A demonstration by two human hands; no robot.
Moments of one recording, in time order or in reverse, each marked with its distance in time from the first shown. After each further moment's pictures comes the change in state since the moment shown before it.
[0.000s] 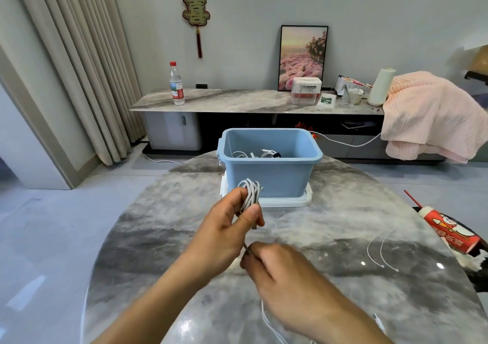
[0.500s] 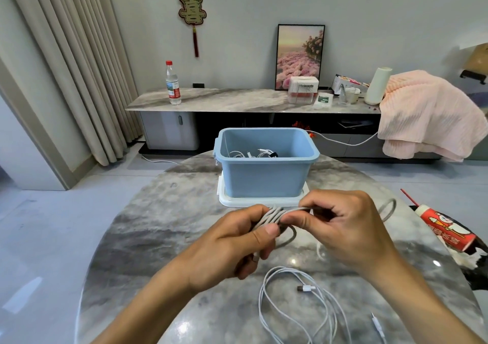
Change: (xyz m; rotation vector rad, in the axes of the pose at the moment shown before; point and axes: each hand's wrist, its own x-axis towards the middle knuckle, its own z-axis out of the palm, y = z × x) left_hand -0.007 0.020 -0.002 -0.212 -0.410 -0.115; right_hand 0.013 0.055 -0.065 0.047 0.517 -0.361
